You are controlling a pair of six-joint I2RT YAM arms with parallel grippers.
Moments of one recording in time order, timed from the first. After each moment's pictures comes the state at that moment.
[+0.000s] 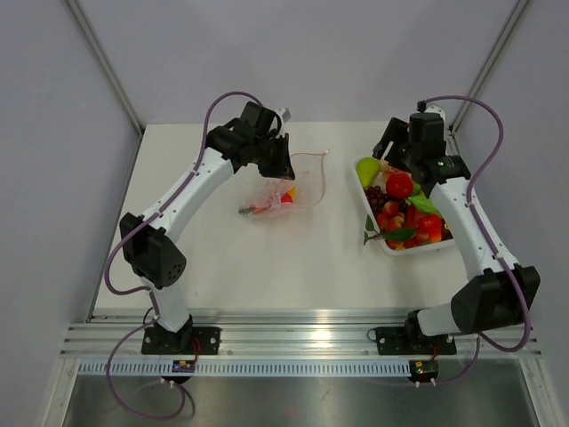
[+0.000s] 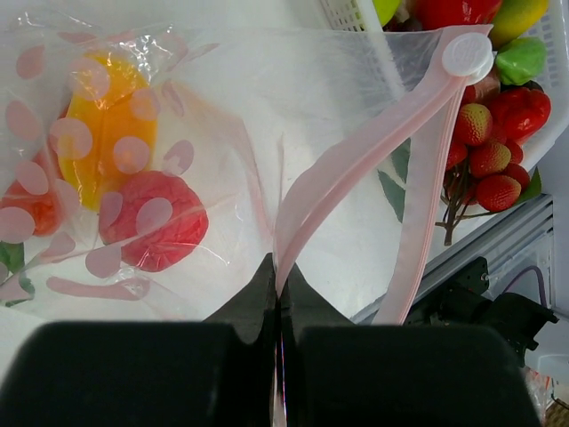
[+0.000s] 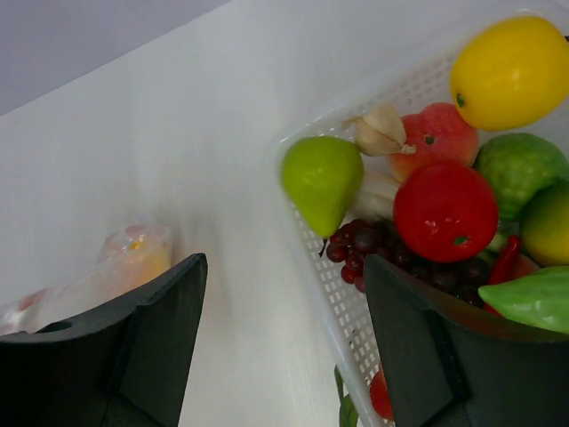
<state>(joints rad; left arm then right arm) -0.56 1.82 1.89 -0.90 0.27 -0.46 0.21 1.37 1.39 -0.53 0.14 0.48</state>
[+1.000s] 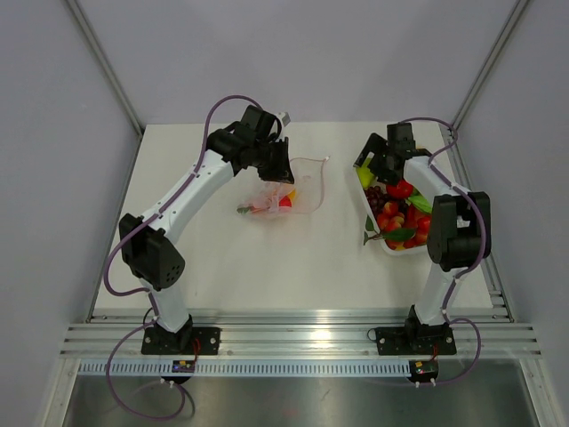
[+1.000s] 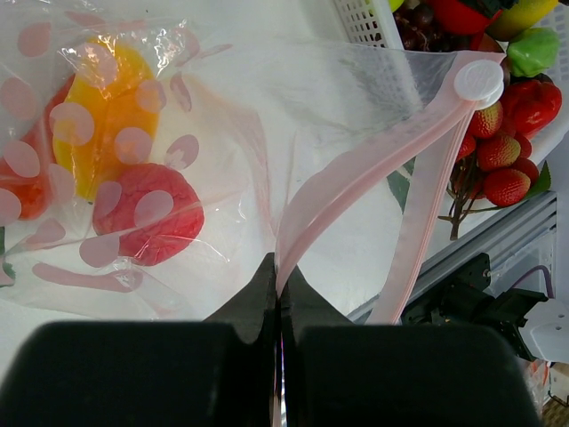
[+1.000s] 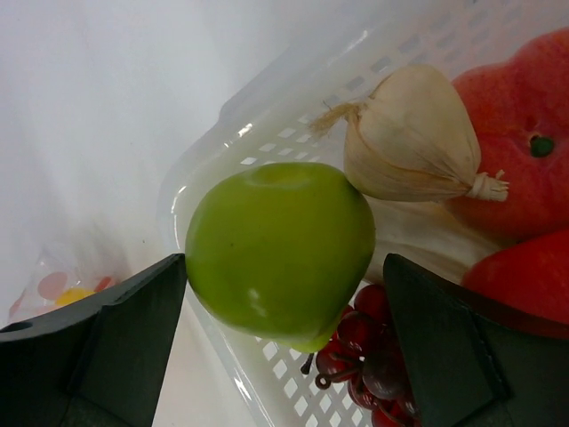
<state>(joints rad) -0.56 1.80 1.85 -0.89 0.26 -0.47 0.10 1.88 1.43 -0.37 -0.06 0.60</state>
